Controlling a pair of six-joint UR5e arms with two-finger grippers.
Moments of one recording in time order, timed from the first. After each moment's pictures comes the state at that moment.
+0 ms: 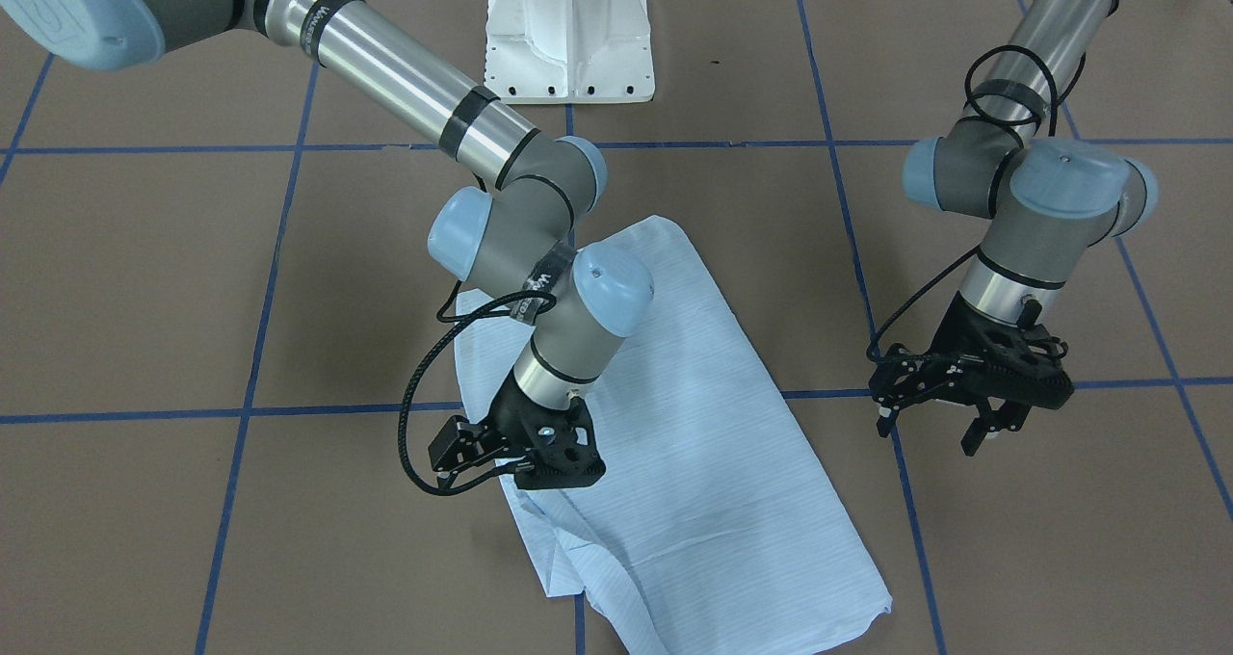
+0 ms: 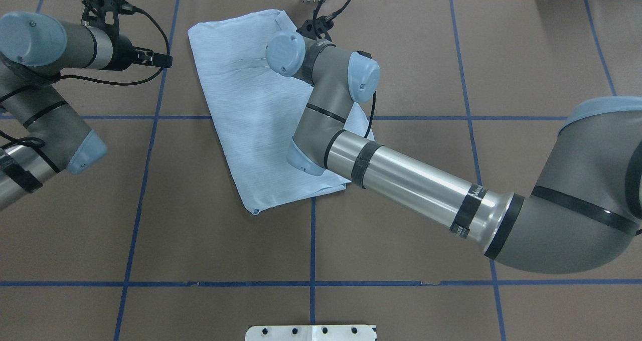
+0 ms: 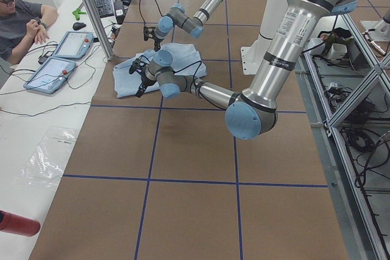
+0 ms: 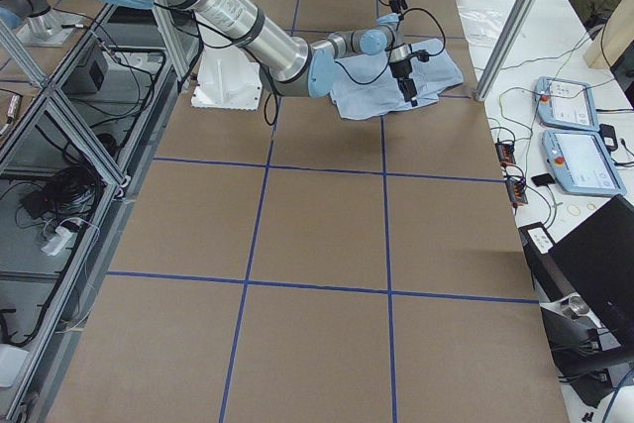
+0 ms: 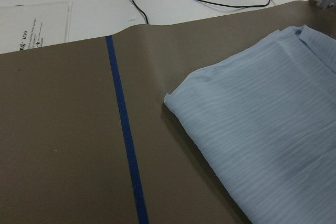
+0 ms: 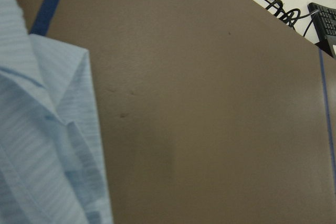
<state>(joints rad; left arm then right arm) -0.92 -2.00 -1.39 -2.38 -1.81 -0.78 0.66 -0.40 0.75 -1.52 1.37 0.81</state>
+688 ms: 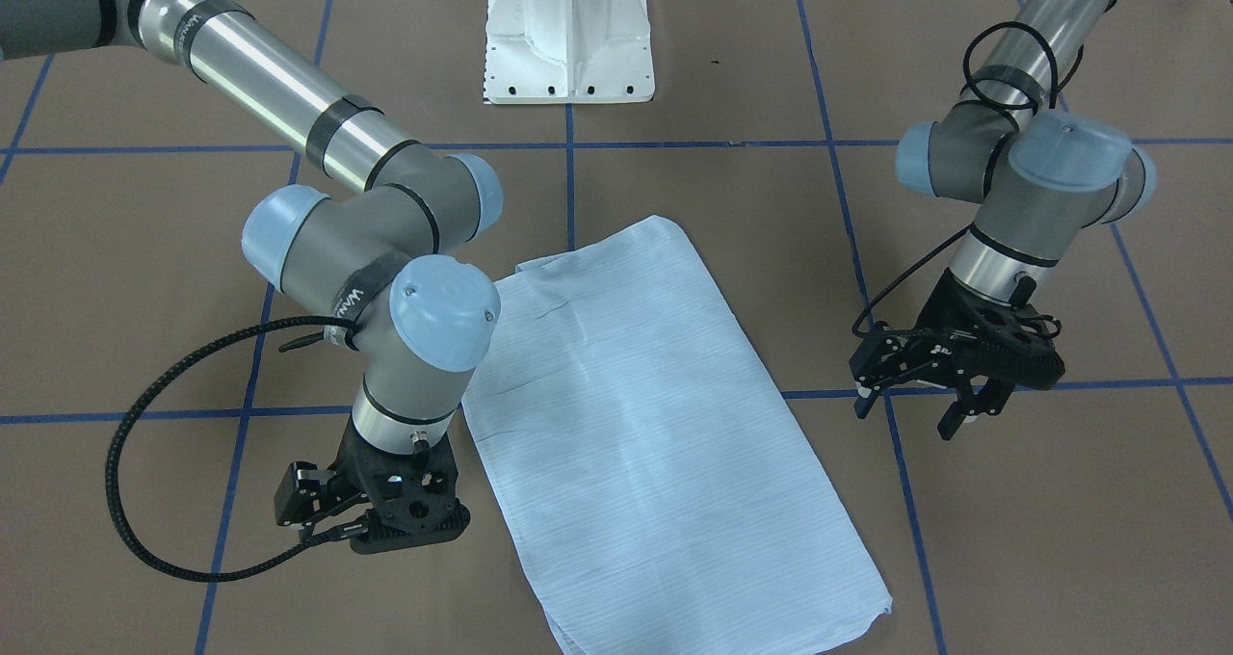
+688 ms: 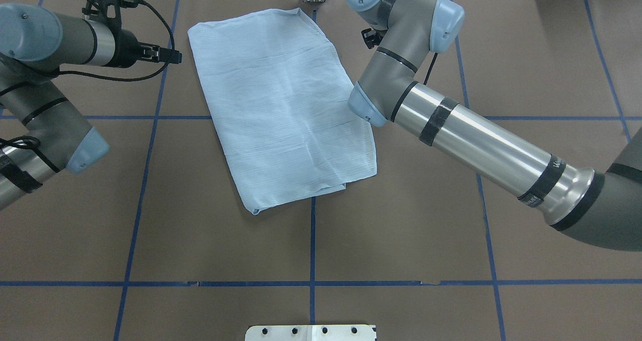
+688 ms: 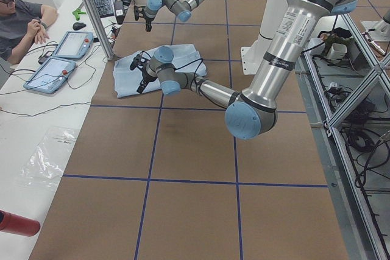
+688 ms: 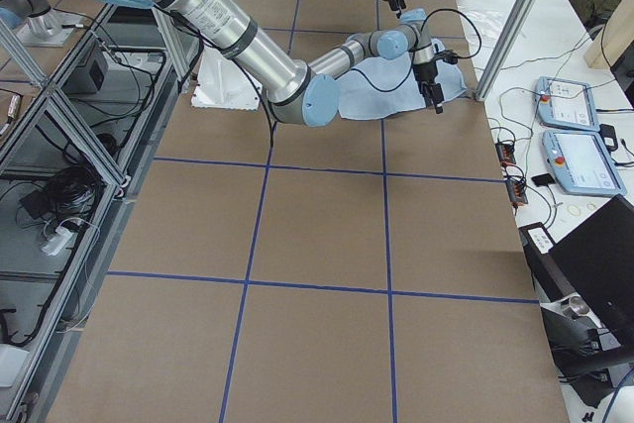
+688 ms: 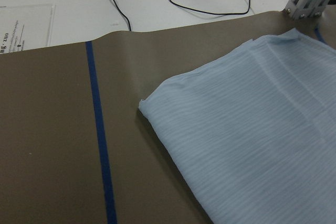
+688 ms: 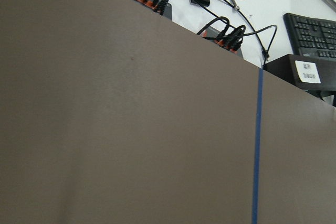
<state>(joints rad) -0.92 -2.00 -1.49 -2.37 -1.86 -0.89 0.80 -0.58 1.11 -1.58 1.54 0.66</state>
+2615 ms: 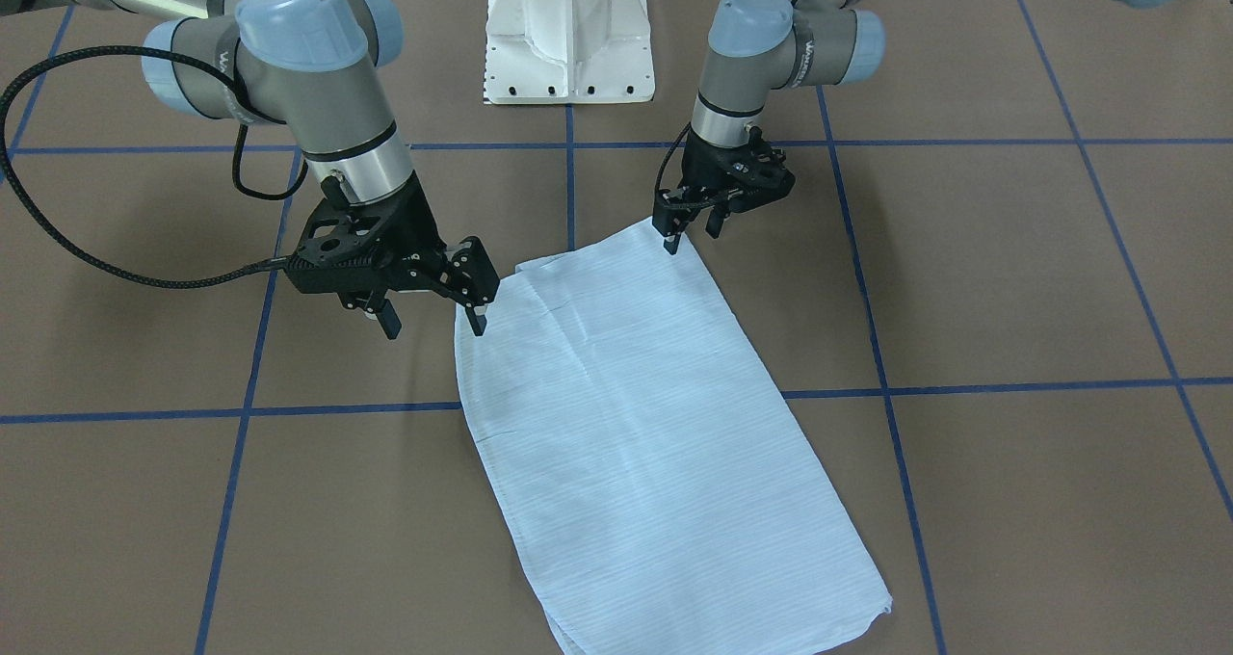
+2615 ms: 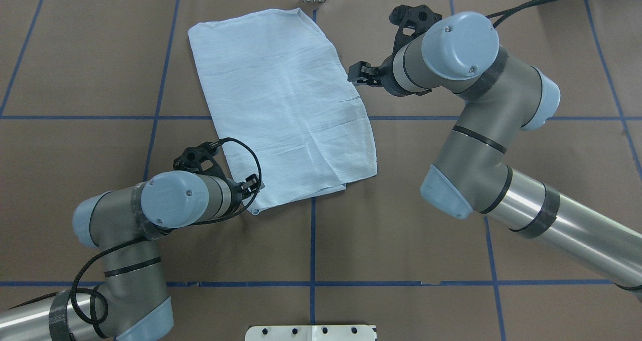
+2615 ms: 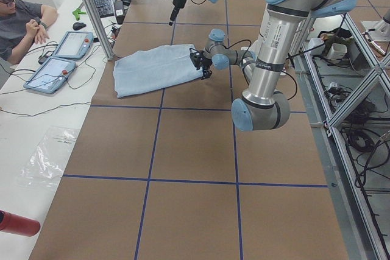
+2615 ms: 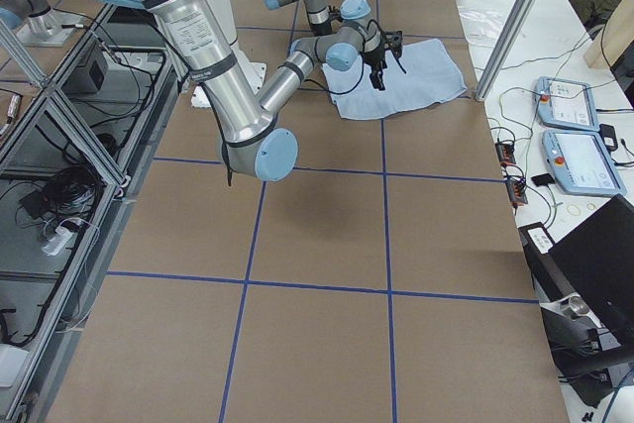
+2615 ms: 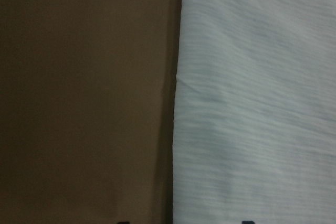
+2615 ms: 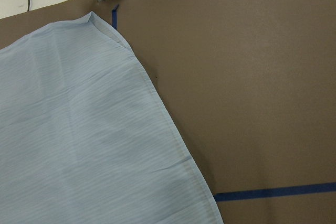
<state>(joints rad) -0.38 -1.99 -1.79 -1.87 -1.59 -1.81 0.70 -0.97 1.72 -1.33 1.74 1.28</state>
